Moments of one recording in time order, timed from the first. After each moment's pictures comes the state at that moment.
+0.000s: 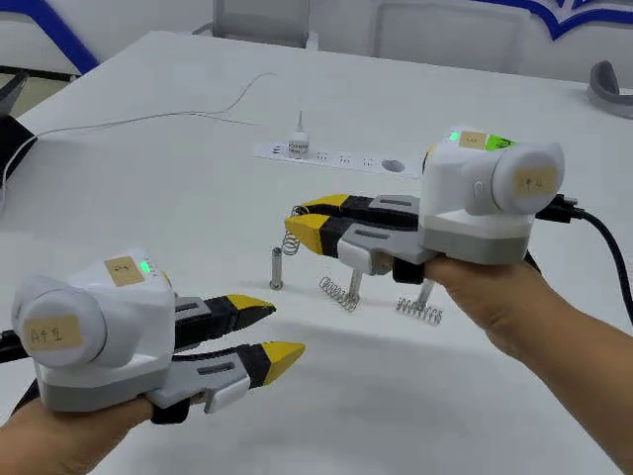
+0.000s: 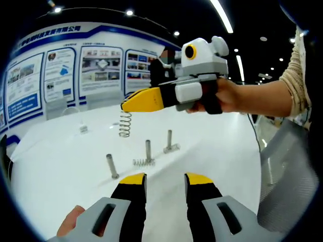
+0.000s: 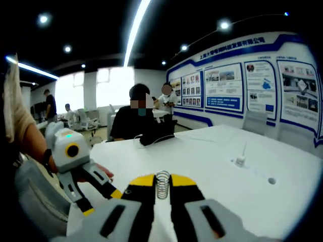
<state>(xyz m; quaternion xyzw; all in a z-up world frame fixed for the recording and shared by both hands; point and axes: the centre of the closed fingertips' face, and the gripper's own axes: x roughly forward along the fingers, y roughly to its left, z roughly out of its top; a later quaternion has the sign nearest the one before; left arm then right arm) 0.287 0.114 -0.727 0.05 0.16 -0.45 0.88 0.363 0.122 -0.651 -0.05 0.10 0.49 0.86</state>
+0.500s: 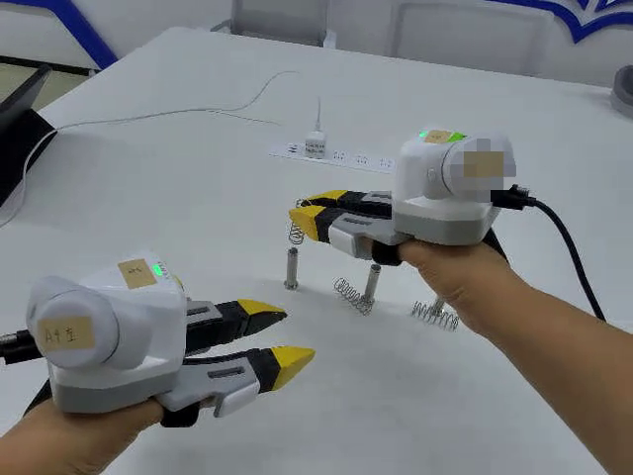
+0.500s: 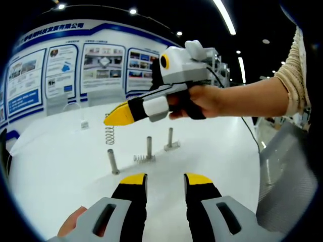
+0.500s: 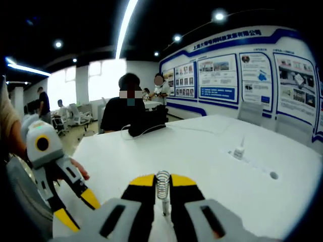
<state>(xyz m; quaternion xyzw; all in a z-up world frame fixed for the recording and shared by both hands) 0.287 0.119 -0.732 0.04 0.17 -0.45 0.88 0.401 0.138 -0.687 -0.07 0.14 0.47 0.87</state>
